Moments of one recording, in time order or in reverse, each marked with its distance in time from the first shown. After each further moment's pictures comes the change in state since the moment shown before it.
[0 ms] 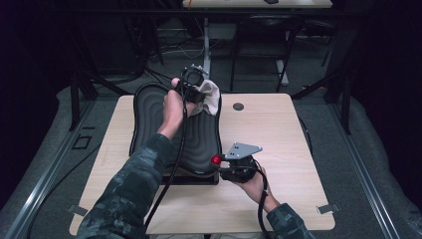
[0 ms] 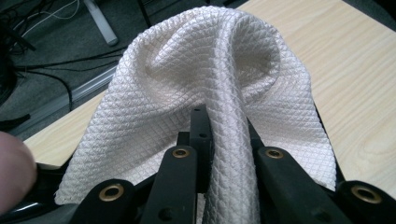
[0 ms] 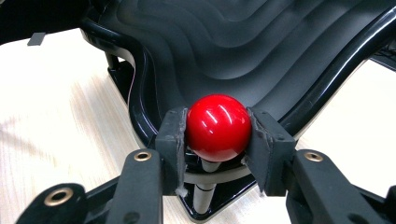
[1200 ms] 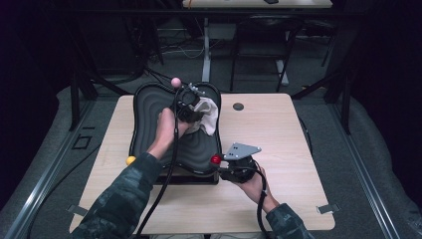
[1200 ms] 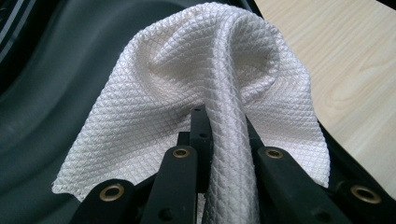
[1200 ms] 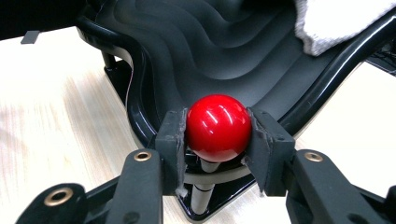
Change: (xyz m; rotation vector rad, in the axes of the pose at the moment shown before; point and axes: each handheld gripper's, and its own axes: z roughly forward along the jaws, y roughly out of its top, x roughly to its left) left arm -0.015 -0.053 -0.011 0.012 -0.095 0.050; right arm 0.001 0.000 0.002 -0.003 -0.015 -0.007
